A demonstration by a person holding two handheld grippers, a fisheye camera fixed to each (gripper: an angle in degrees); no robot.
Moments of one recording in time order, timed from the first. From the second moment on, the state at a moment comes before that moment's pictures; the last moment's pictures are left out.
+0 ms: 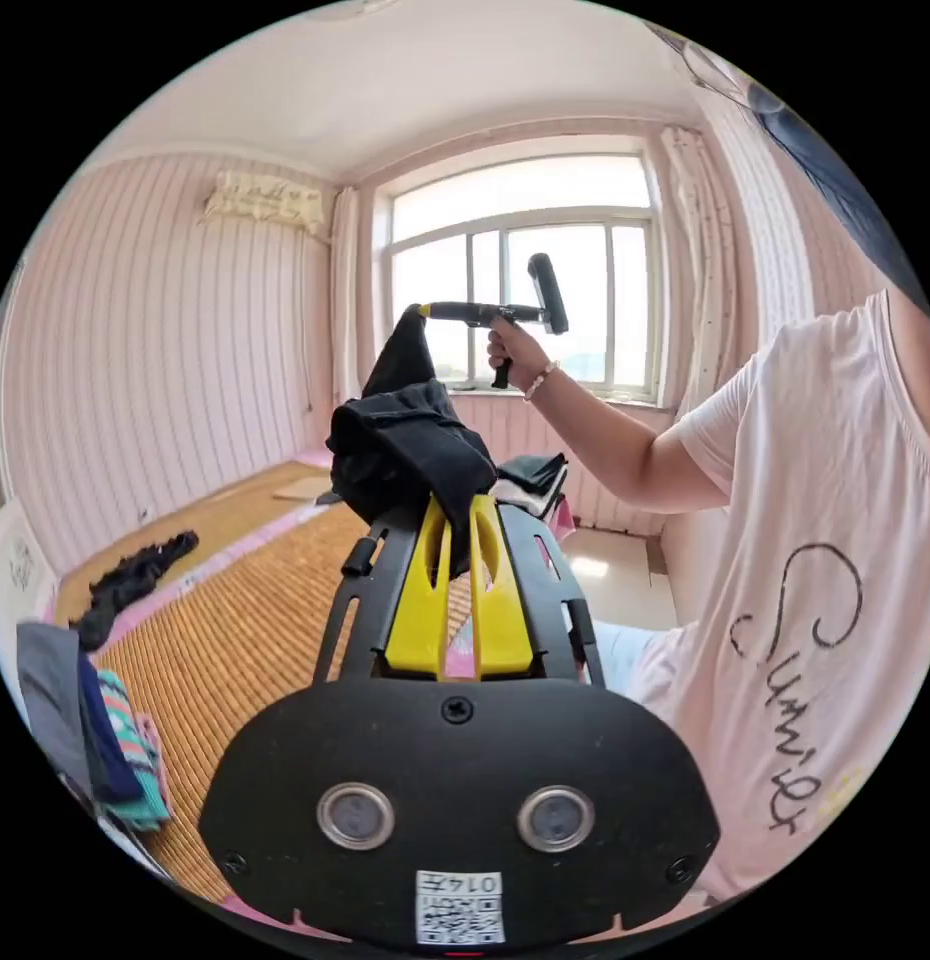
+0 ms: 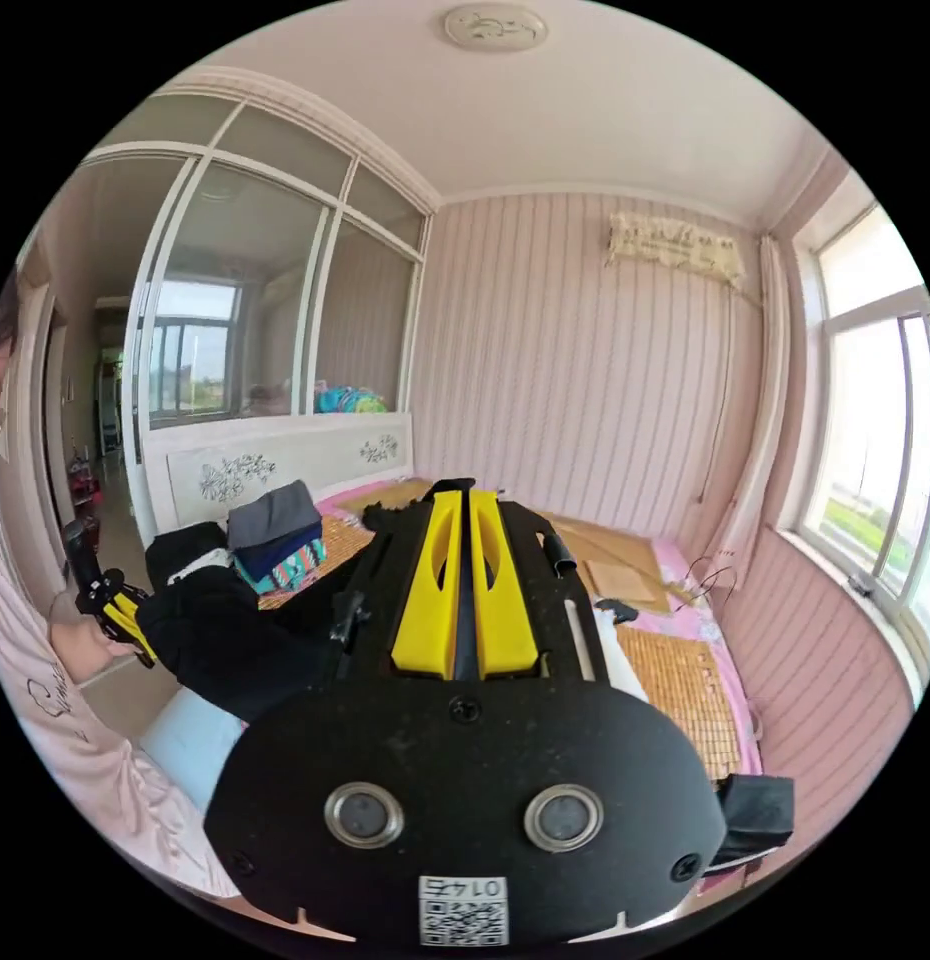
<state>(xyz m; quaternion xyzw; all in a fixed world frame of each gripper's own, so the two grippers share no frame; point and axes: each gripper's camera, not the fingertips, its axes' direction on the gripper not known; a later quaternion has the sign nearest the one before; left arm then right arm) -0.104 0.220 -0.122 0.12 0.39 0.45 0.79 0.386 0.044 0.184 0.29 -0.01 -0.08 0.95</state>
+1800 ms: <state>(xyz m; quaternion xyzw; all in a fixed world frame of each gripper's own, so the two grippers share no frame) -0.376 0.115 0.214 -0.13 0.01 0.06 0.99 0.466 0.023 0.572 -0.16 -0.14 0.00 0.98</state>
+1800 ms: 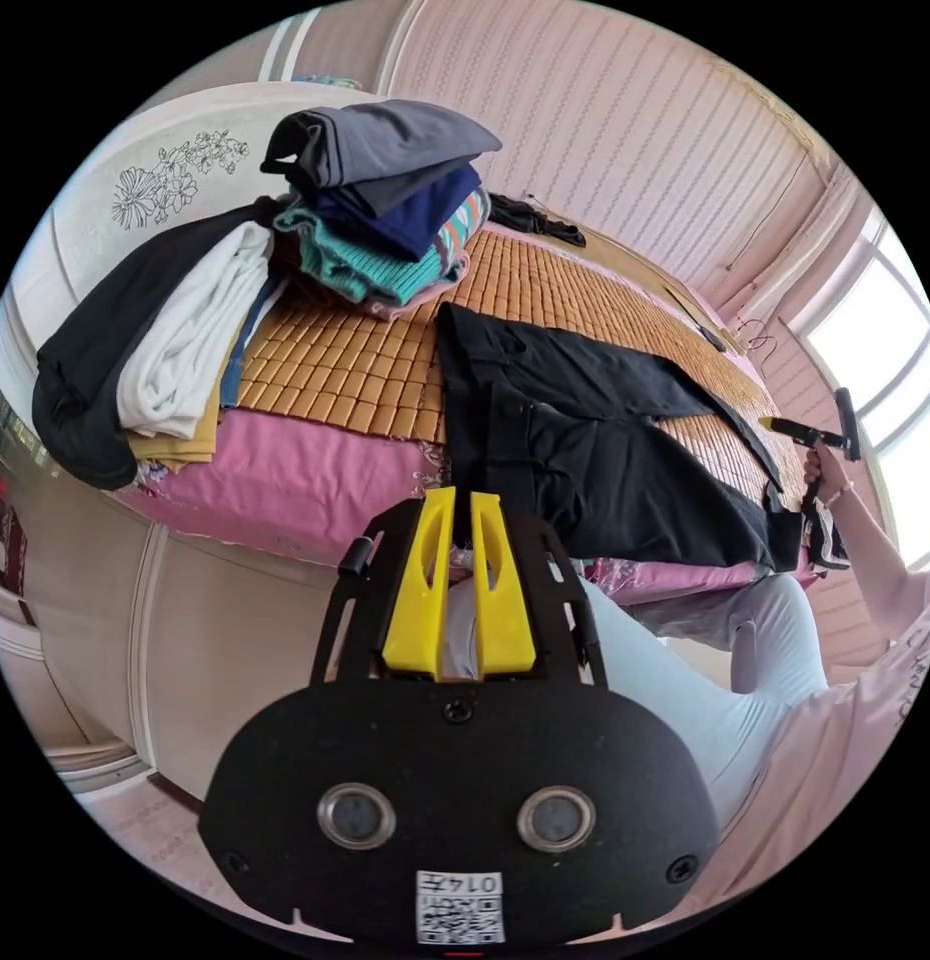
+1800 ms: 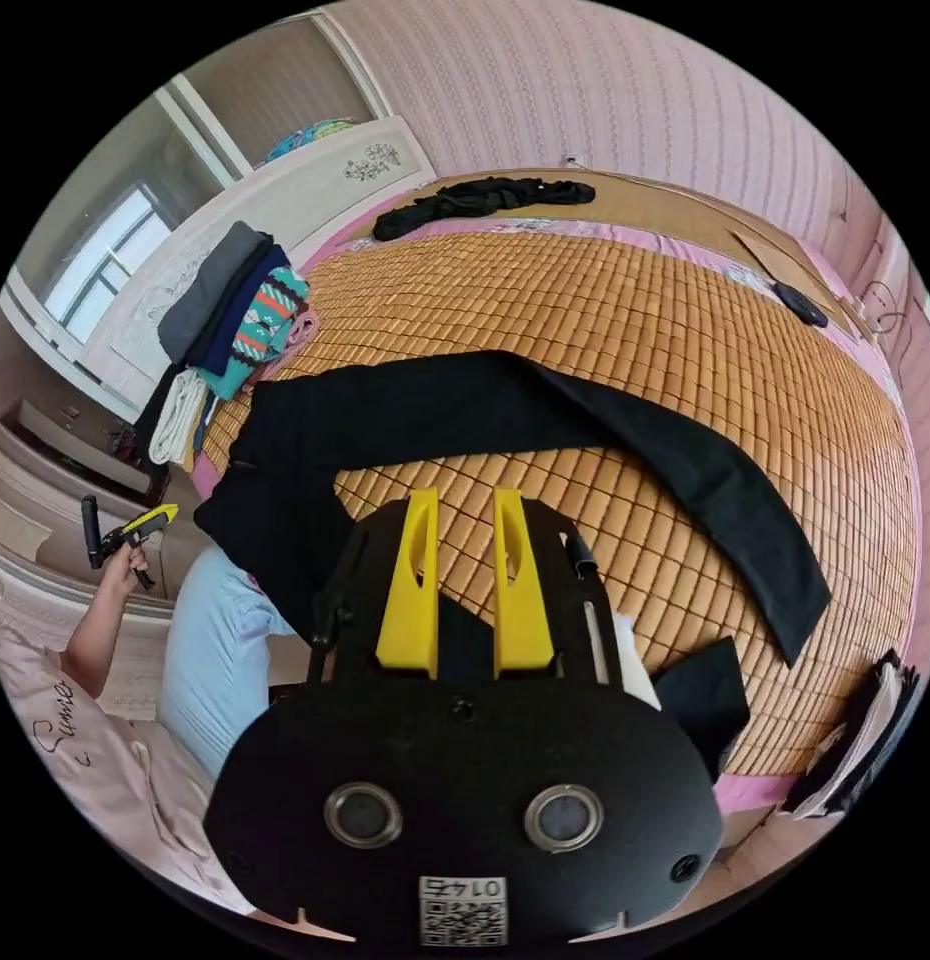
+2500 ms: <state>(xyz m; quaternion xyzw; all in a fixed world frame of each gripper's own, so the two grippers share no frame) -0.225 0.008 0.461 -0.21 -0.01 0.19 0.96 0.618 0.063 0.643 -0.32 0.15 -0.07 0.93</state>
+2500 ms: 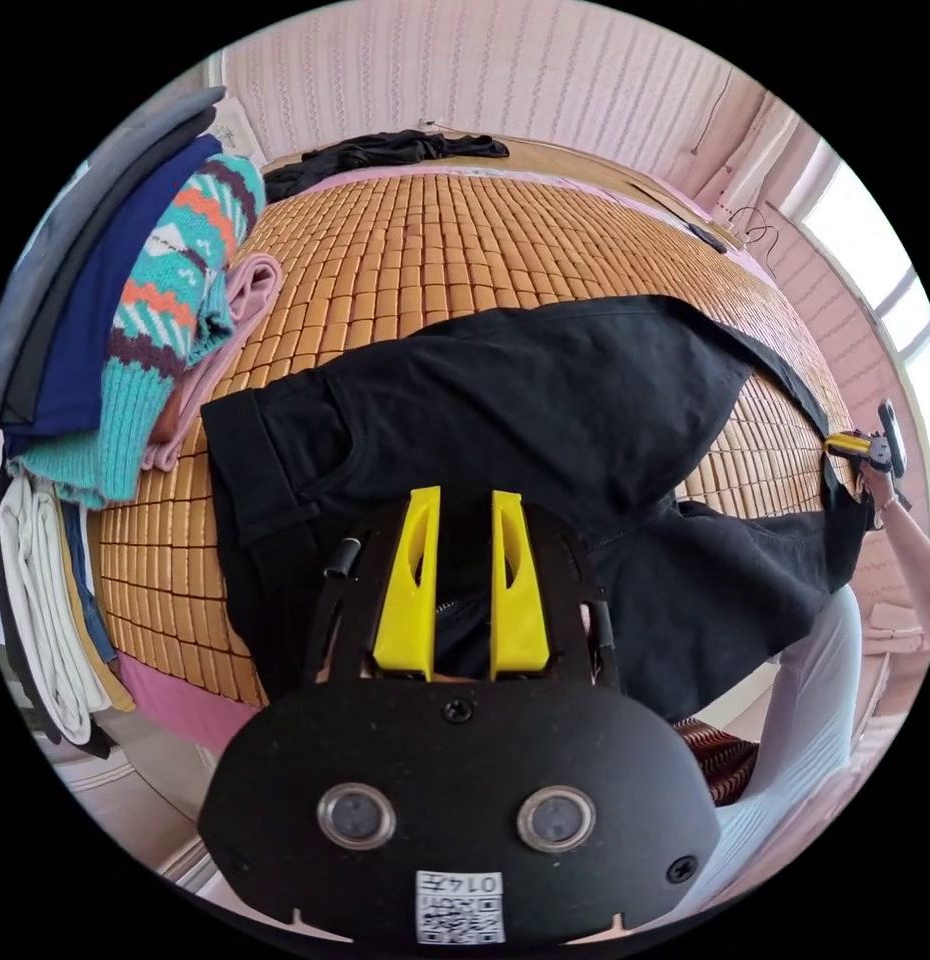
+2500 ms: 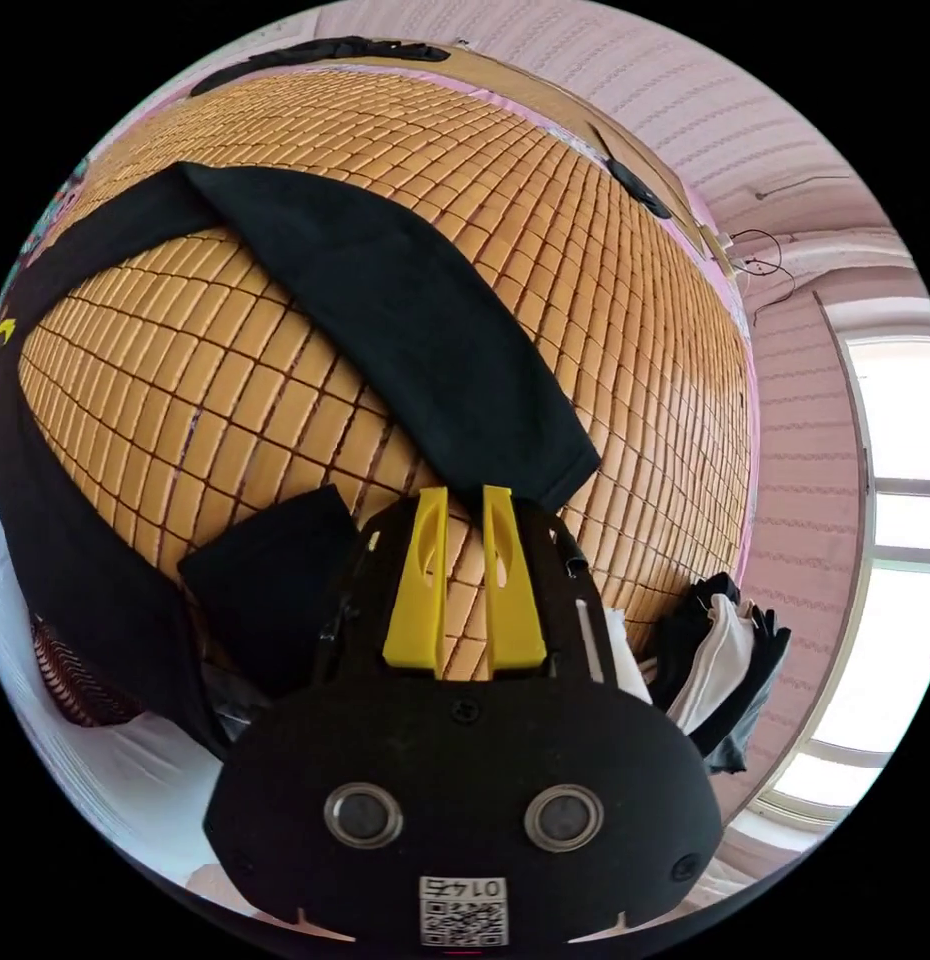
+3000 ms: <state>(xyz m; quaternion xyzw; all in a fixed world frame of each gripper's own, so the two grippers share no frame) -0.205 0.026 0.487 -0.20 0.02 0.21 0.96 0.710 -0.035 0.511 -0.24 0.14 -0.06 0.96</state>
